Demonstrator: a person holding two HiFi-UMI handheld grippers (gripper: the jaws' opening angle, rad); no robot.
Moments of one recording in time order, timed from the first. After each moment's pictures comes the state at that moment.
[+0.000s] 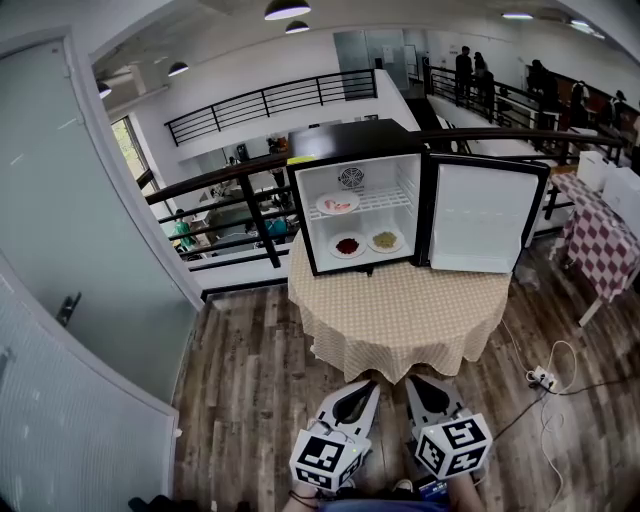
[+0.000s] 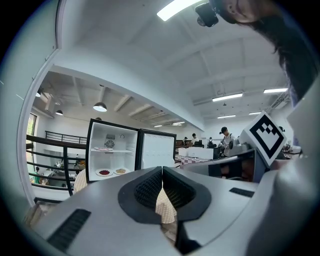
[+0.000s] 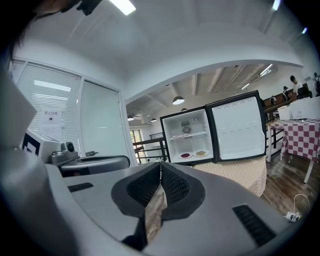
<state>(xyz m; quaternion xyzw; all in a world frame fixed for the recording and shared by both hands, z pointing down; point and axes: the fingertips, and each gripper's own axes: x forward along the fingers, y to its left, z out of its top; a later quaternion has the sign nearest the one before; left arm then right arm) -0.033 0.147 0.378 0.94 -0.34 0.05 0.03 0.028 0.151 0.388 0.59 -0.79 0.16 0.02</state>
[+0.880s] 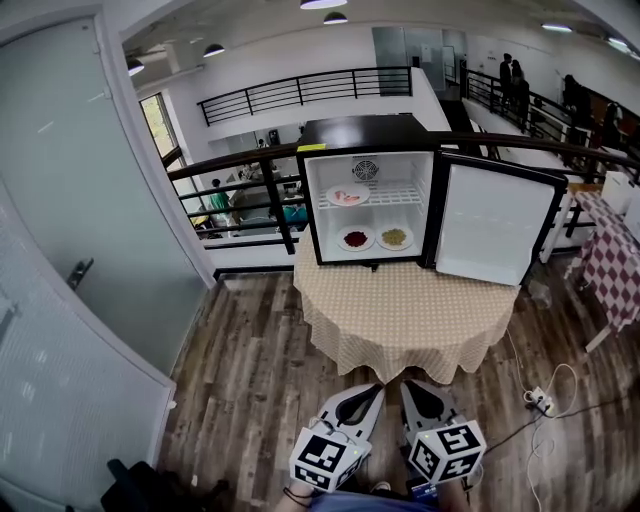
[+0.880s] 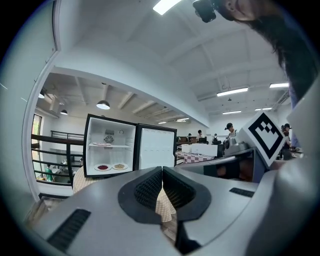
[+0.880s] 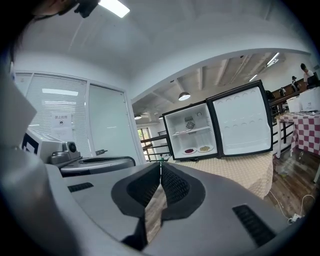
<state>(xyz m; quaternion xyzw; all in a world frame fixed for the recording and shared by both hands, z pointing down) 0.023 0.165 0.397 0.93 -0.36 0.06 0.04 0.067 0.159 0.408 0.54 -0.82 0.17 0.02</state>
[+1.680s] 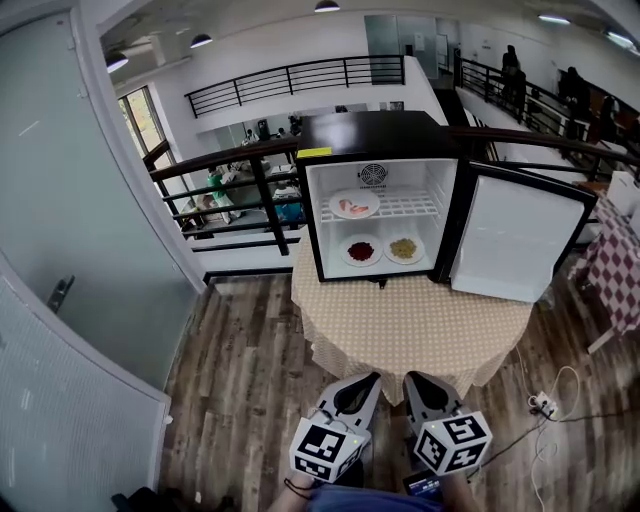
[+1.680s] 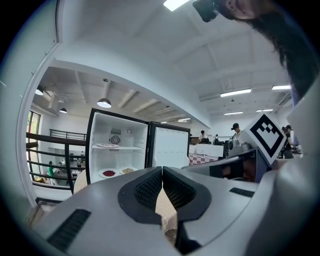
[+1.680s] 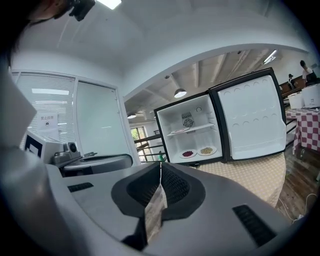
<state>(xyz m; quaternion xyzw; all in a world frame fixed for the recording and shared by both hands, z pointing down) -0.008 0.017 0.400 0.93 -0.36 0.06 0.04 0.048 0.021 0.416 0.55 -0.81 0.19 0.02</state>
